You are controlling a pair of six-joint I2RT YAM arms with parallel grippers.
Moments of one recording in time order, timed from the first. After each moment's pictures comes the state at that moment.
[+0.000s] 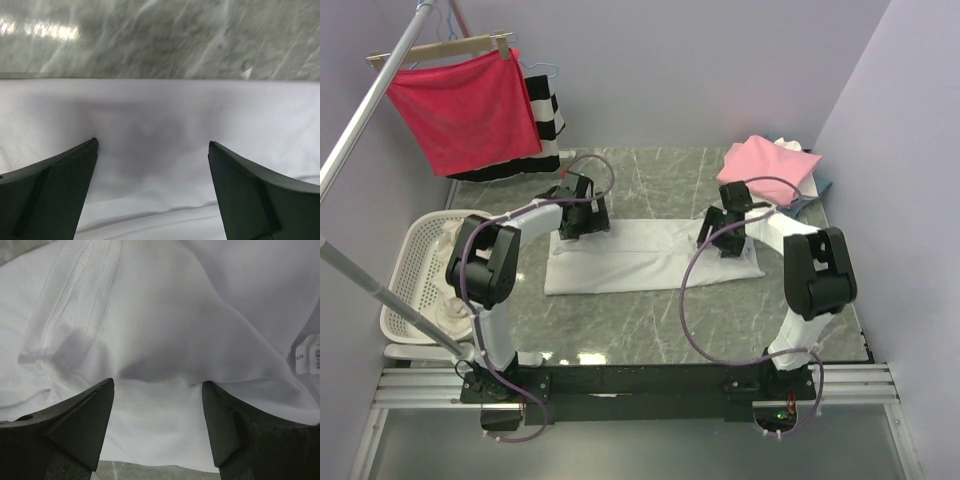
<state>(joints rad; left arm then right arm) -0.36 1.94 1.30 -0.35 0.00 -0.53 0.21 1.75 1.06 -0.46 -0.04 0.58</state>
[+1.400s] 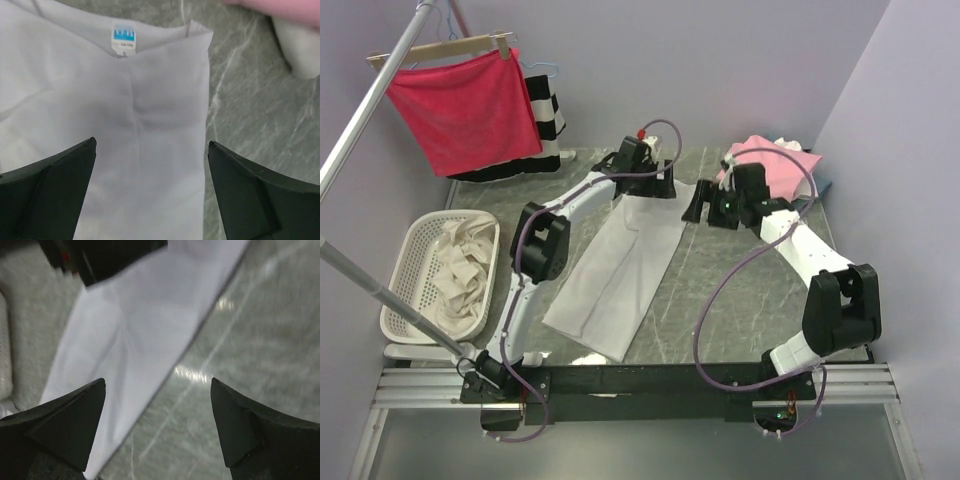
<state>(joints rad) -0.55 2.33 2.05 -0.37 0.20 -0.38 0.22 1.53 1.18 -0.35 -0.33 0.38</state>
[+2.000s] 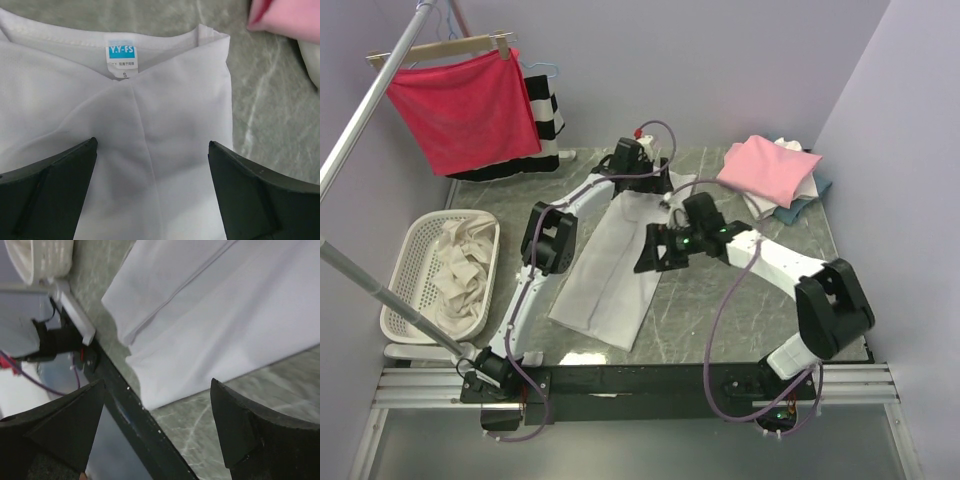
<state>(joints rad) -0.49 2.61 2.27 -0.26 0.32 -0.33 0.50 1.50 0.98 -0.29 -0.62 0.46</state>
